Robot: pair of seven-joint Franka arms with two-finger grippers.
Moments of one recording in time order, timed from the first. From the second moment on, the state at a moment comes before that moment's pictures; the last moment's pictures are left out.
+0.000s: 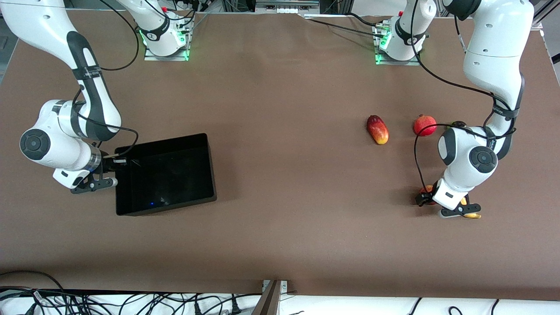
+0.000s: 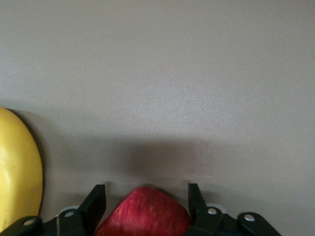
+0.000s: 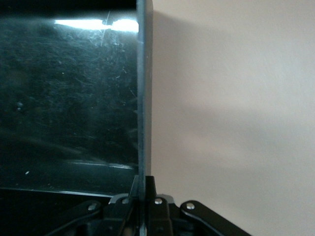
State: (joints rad) left arm -0.05 0.70 0.08 -1.79 0.00 2.65 -0.16; right arm 0.04 0.47 -0.05 -1.81 0.00 2.19 -0.28
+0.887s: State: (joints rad) left arm -0.13 0.48 0.07 -1.80 0.00 2.35 -0.35; right arm 0.57 0.55 -0.02 -1.64 0.12 2.12 0.38
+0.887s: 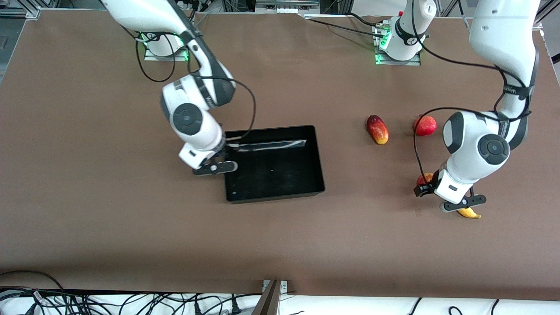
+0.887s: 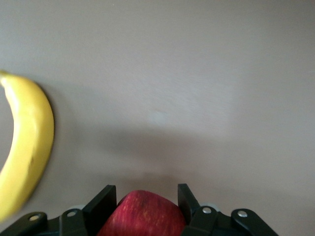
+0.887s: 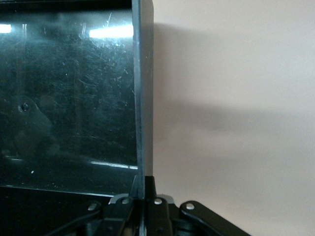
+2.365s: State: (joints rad) left arm -0.44 0.48 -0.09 -1.68 -0.02 2.13 -1.02; right arm 0.69 0.58 -0.16 -1.52 0.23 2.15 0.47
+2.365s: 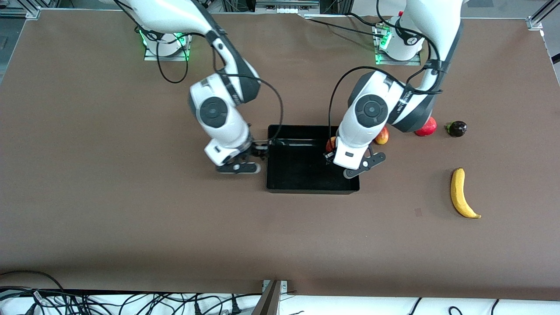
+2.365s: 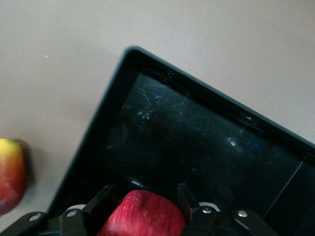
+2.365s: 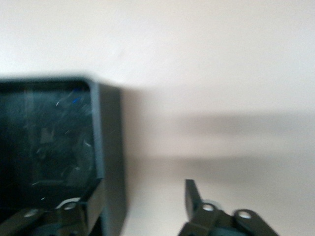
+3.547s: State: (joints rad) left arm -0.65 0.70 -0.09 -1.67 -0.02 2.31 -1.17; right arm 0.66 0.05 -0.51 -1.64 0.17 1.63 0.20
